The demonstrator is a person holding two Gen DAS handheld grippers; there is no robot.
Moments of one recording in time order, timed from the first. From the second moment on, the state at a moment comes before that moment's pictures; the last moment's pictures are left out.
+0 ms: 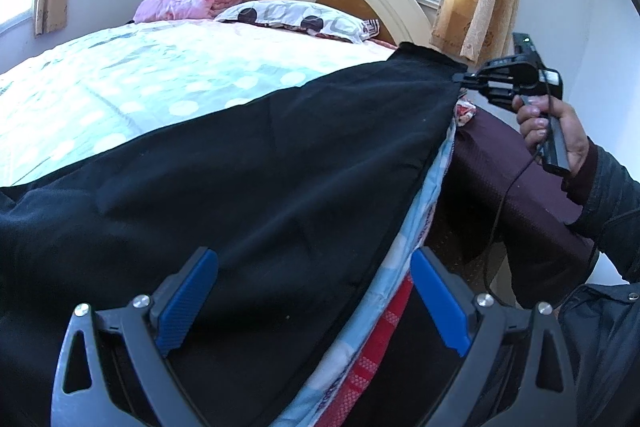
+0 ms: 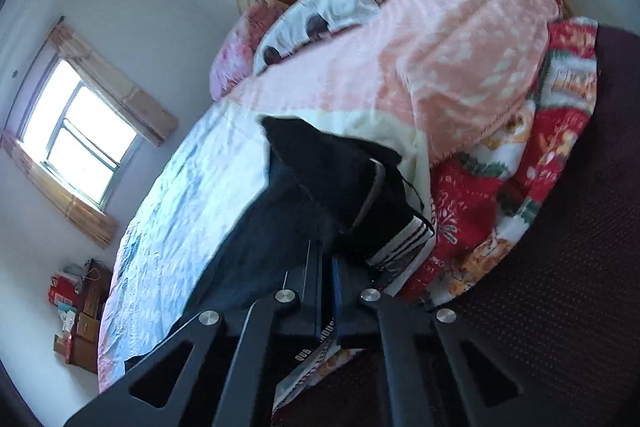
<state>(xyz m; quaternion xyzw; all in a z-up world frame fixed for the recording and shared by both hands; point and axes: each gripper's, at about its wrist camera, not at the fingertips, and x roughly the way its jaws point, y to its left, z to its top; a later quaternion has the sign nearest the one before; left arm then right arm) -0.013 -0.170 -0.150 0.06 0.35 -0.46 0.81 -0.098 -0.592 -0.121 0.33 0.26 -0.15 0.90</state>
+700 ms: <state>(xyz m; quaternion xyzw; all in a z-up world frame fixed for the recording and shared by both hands) -0.030 -0.173 -0.143 0.03 0.34 -0.50 0.80 -0.107 -0.497 -0.076 0.18 0.24 -0.09 0.95</state>
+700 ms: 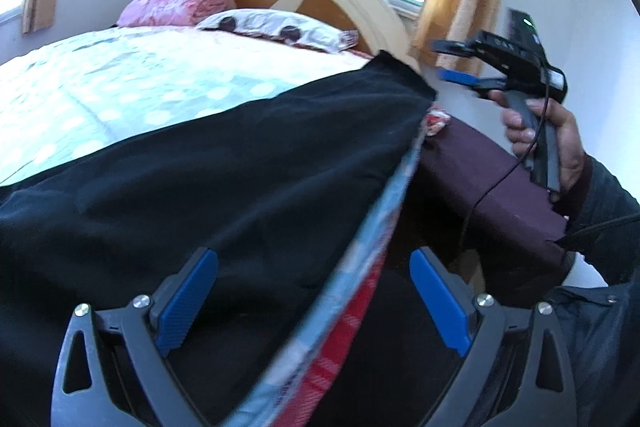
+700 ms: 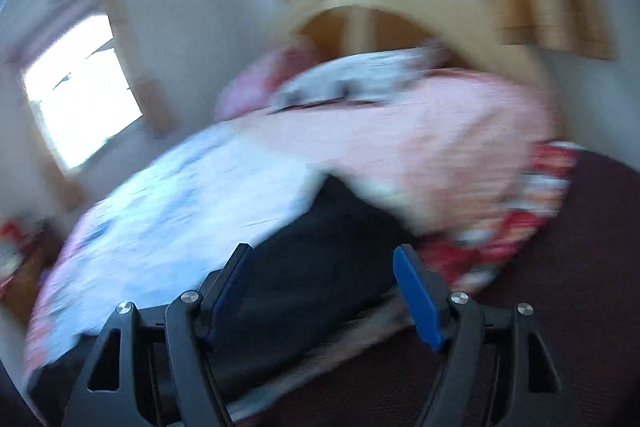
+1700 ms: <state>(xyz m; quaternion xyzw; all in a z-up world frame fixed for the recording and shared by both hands) 0.003 -0.224 -0.119 0.08 0.33 -0.47 0.81 -0.125 -0.642 -0.115 0.40 0.25 -0.10 0.88</state>
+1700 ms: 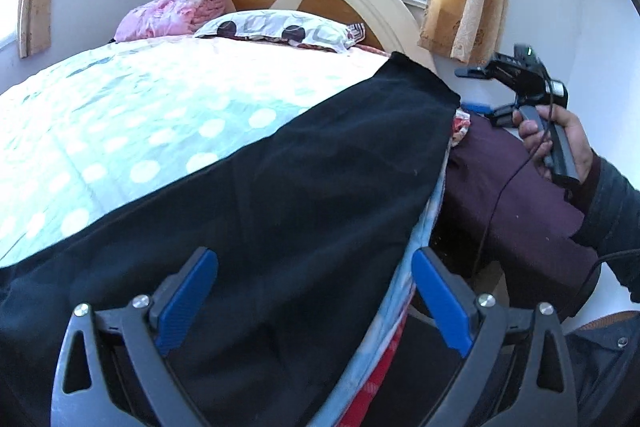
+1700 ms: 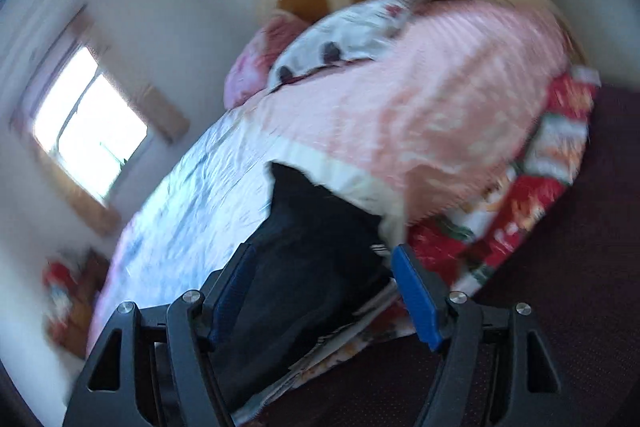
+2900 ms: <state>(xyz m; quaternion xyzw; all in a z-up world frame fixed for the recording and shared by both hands) 0.009 -0.234 -0.130 0.03 0.37 -0.48 0.79 -0.115 -0.596 -0.115 0.31 0.26 -0.13 0.90</state>
